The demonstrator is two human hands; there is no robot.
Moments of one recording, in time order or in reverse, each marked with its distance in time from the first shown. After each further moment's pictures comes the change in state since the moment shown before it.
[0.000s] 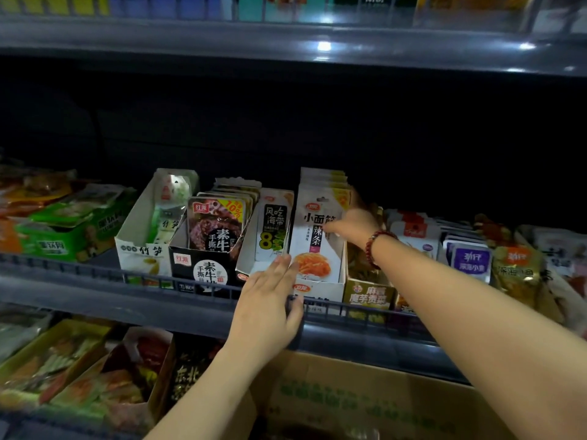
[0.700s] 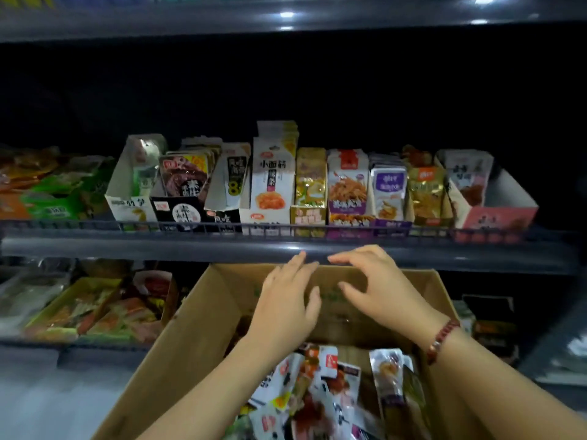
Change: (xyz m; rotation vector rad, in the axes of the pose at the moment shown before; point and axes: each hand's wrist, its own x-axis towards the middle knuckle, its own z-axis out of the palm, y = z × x) left_hand -0.102 0.142 -0.023 -0.203 -0.187 0.003; right_hand -0.271 0.097 -0.061 -0.020 -0.113 -0.313
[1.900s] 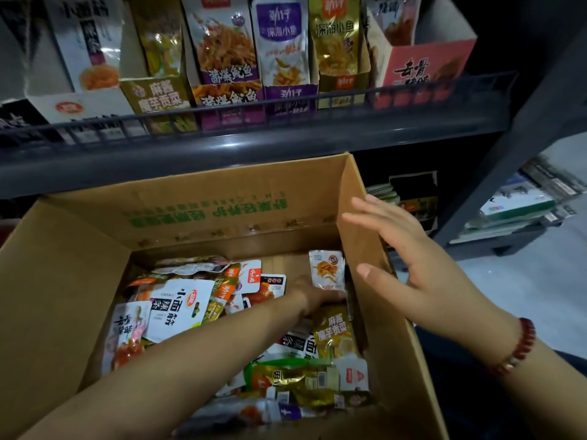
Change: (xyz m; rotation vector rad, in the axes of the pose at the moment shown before) left_hand -0.020 0.051 0.253 -0.749 -0.837 -0.867; right_hand -0.141 0.102 -0.017 0.151 0.019 0.147
